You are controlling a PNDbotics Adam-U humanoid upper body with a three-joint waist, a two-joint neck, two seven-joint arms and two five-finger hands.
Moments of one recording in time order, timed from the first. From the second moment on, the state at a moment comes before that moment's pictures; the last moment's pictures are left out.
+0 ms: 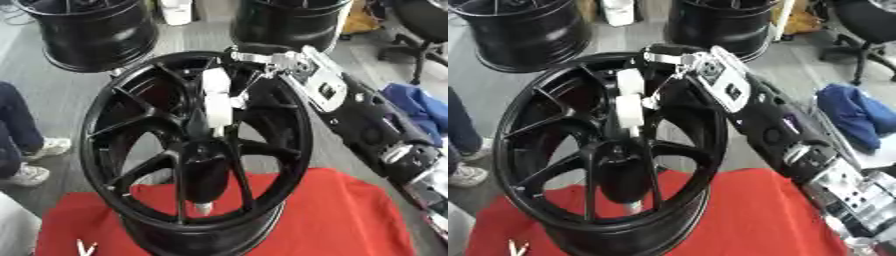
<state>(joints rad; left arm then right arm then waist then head) -0.07 0.17 0.28 -1.71 0.07 -0.03 -0.15 -0.95 -0.32 0.41 -1.05 0.37 -0.27 0.52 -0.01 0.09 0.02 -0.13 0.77</state>
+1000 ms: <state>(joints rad) -0.07 0.17 0.28 -1.70 0.07 -0.02 -0.16 -1.10 -0.51 0.28 -1.09 -0.02 -0.23 0.40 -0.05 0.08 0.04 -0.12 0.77</state>
